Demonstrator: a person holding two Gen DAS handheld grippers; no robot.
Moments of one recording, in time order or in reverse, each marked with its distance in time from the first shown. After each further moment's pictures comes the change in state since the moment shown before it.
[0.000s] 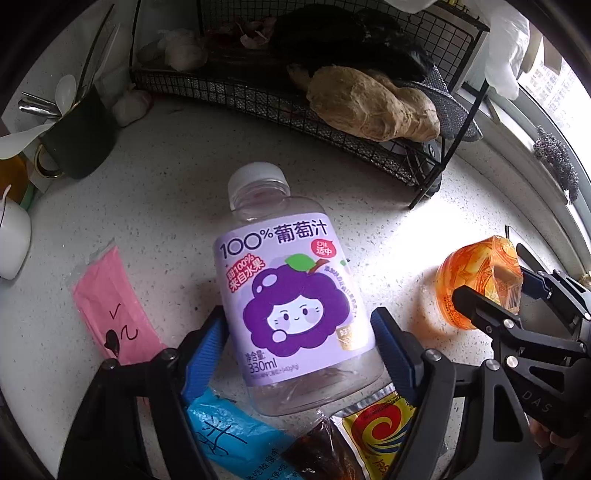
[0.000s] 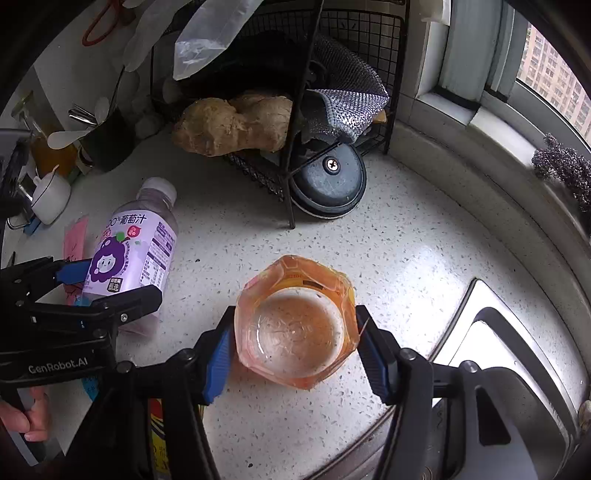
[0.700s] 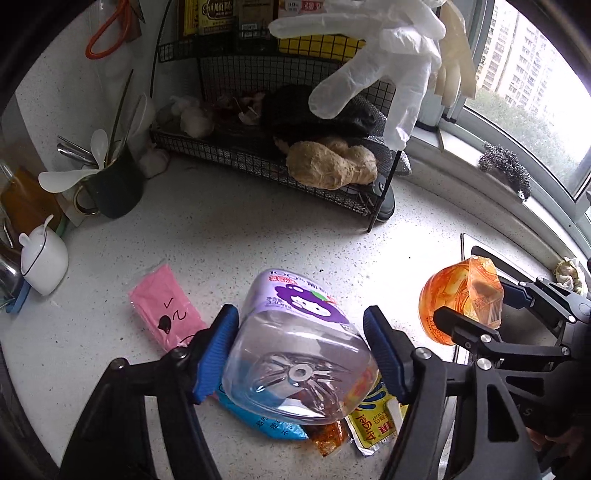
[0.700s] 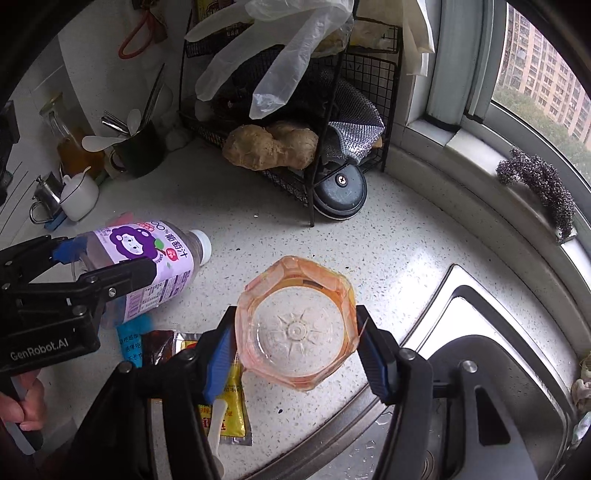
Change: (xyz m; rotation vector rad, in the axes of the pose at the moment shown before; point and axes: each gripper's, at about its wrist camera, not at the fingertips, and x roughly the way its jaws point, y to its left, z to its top) left arm -0.103 -0.009 -0.044 0.067 -0.185 -0.002; right arm -0.059 0.018 -0.022 -0.017 -0.076 0.010
